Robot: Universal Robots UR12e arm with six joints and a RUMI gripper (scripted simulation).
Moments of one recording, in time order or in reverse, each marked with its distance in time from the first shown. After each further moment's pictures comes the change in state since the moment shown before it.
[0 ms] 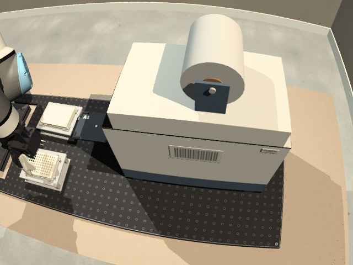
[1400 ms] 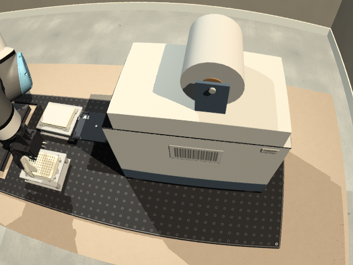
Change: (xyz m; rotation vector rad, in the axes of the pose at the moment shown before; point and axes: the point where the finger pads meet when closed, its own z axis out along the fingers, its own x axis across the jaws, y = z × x) arm 0.000 0.000 0.011 0.000 0.000 0.000
